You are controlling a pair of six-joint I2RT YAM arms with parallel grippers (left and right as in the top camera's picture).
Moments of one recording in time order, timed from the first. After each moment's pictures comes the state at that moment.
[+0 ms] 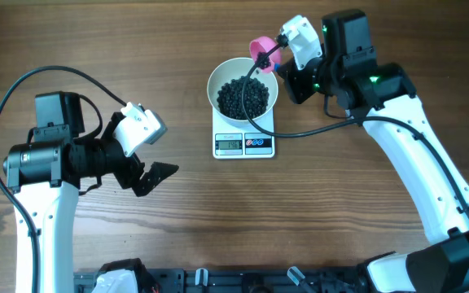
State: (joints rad) left arm 0.14 1.18 1.17 -1.23 0.70 0.95; right arm 0.33 1.60 1.49 -0.70 -0.30 -0.23
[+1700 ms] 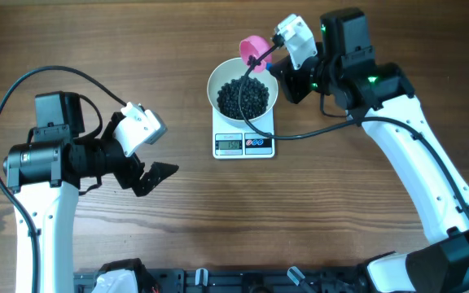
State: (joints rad) left arm 0.14 1.18 1.17 -1.23 0.70 0.95; right arm 0.34 1.60 1.49 -0.67 -0.38 -0.22
